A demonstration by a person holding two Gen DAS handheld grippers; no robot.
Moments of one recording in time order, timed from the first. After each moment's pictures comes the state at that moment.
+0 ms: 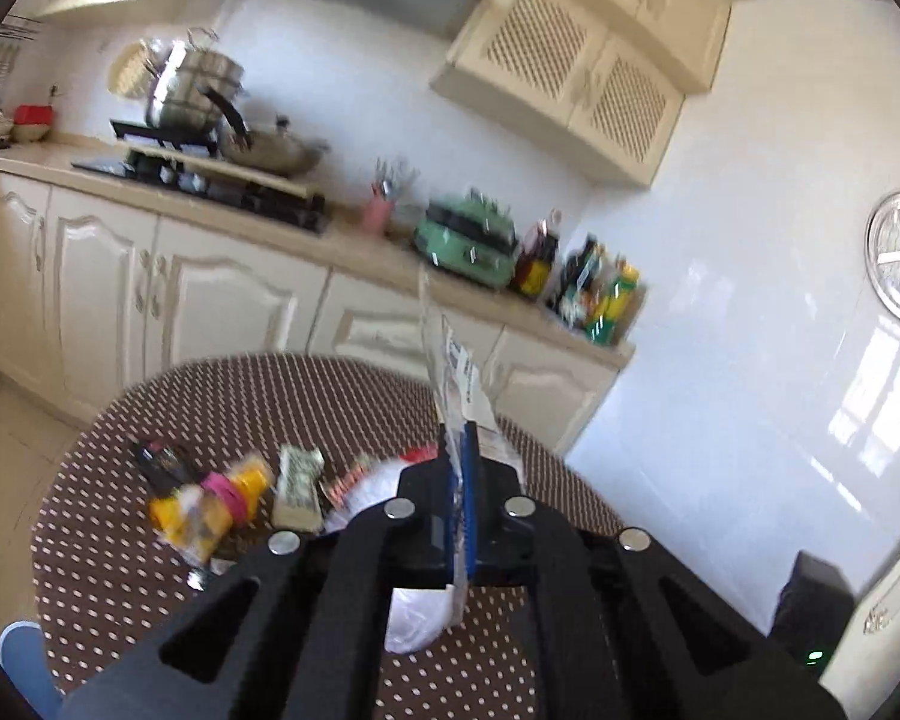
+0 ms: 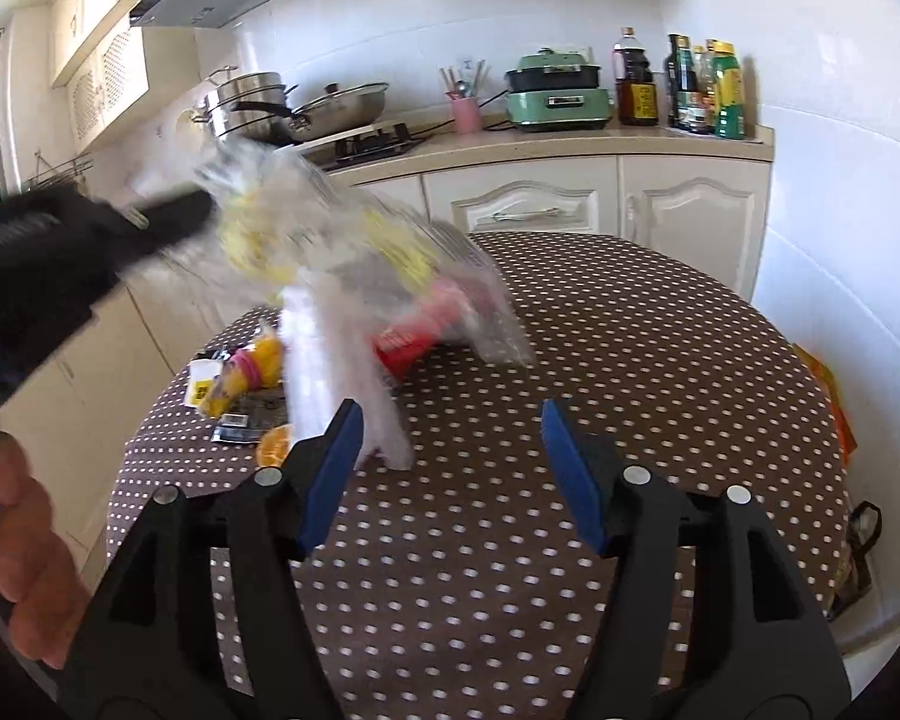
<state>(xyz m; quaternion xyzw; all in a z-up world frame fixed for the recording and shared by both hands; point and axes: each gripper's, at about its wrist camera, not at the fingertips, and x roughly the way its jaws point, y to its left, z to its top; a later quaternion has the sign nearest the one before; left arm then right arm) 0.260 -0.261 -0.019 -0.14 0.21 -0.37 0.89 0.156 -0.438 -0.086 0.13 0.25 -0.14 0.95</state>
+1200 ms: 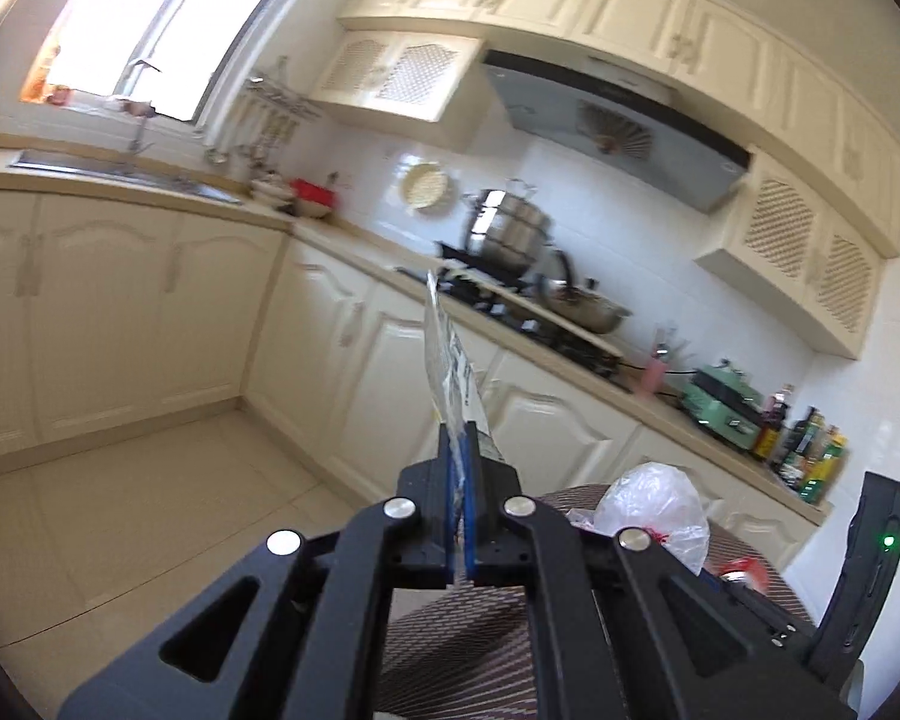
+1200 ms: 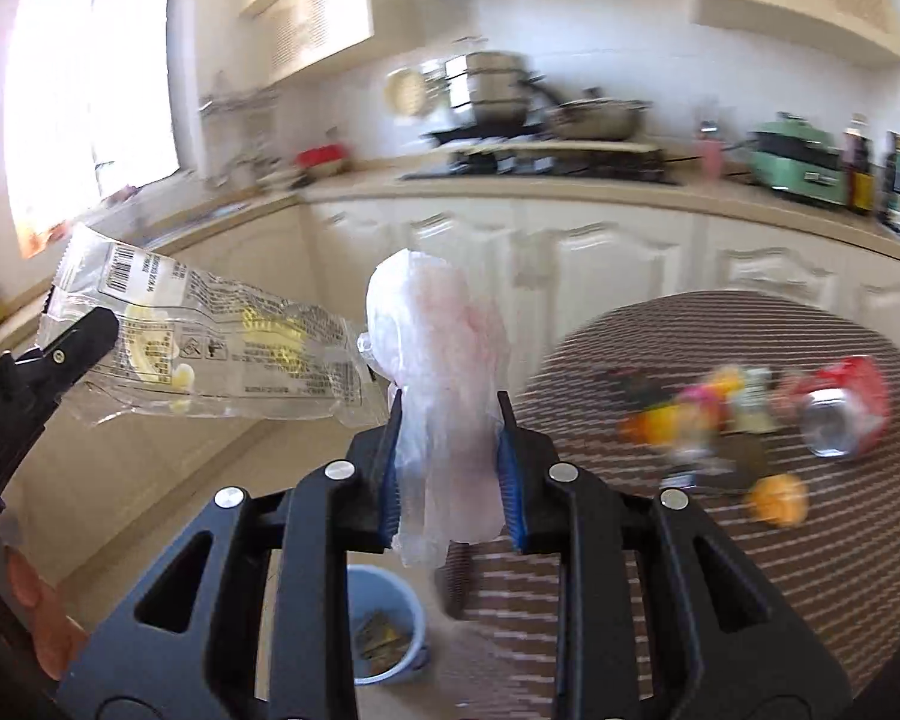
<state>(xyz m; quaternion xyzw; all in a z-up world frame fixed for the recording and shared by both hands) 0.236 0.066 -0.044 -0.21 0.14 -0.07 0.97 0.244 -0.164 -0.054 0.04 0.24 0.06 0.97</state>
